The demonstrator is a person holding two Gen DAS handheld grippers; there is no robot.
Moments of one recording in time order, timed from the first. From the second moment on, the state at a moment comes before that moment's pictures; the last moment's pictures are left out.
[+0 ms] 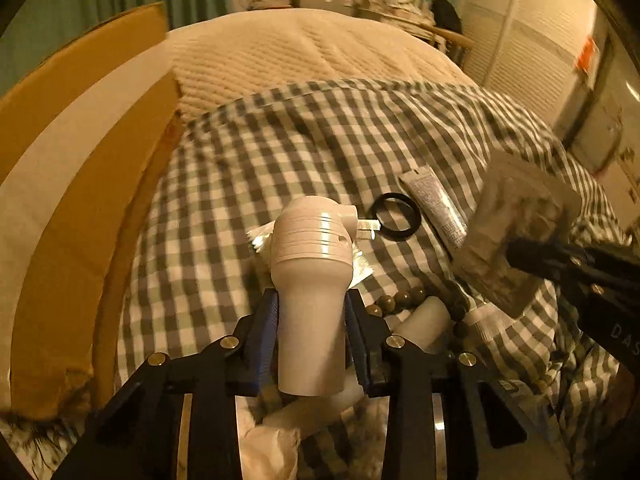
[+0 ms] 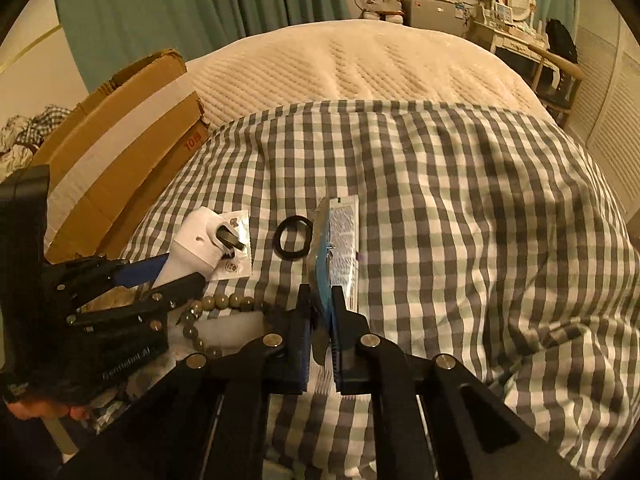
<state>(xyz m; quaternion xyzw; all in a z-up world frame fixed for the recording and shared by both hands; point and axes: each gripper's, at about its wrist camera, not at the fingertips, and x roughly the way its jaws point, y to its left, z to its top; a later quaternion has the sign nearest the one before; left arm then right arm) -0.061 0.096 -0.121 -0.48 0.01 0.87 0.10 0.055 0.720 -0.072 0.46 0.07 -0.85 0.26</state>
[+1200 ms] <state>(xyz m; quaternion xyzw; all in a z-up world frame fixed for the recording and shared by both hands) -0.054 0.073 -0.135 -0.51 -0.06 0.85 0.12 0.066 0.701 -0.047 0.45 0.06 -0.84 0.30</state>
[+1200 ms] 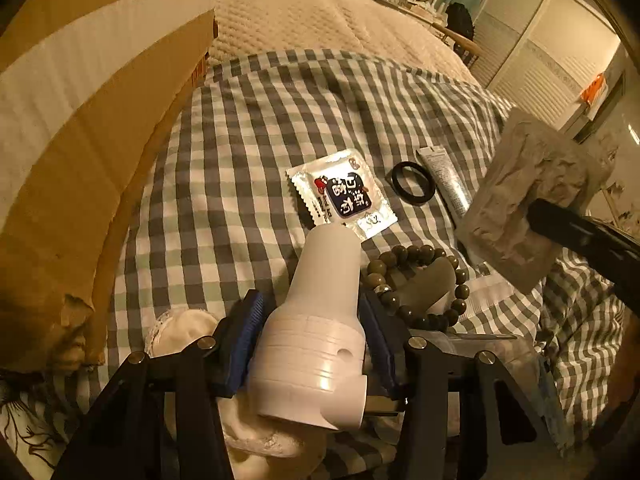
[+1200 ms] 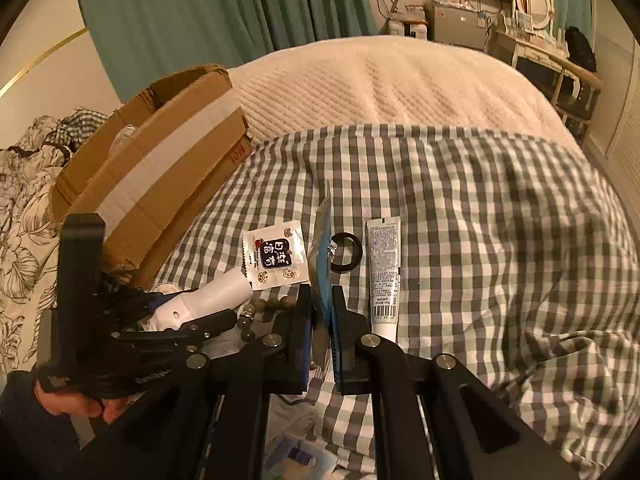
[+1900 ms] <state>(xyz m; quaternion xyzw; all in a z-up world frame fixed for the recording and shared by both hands) -0.011 -0.065 0.064 -0.27 -0.11 0.96 -0.01 0.106 0.559 0.080 0.35 0.10 -0.83 0.43</state>
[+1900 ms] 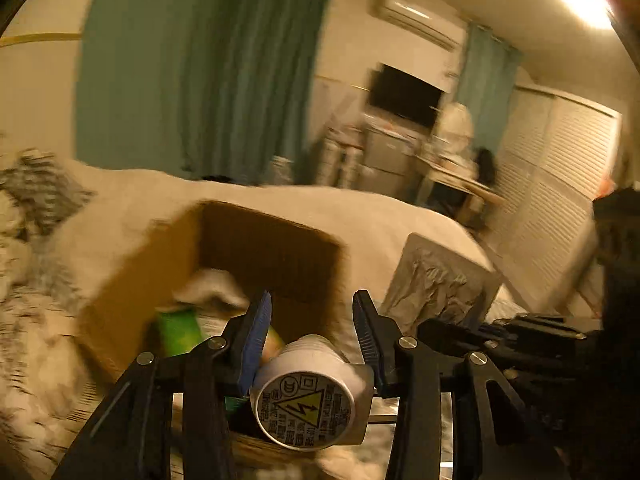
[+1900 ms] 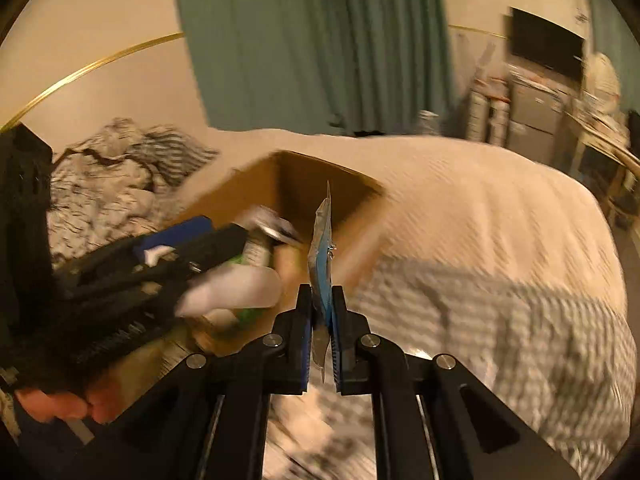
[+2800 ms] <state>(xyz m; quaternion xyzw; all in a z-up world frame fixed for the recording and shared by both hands) 0.017 0.042 0.005 -0.33 -0.10 0.94 0.06 0.087 0.719 0.040 0.40 0.09 -0.87 0.26</state>
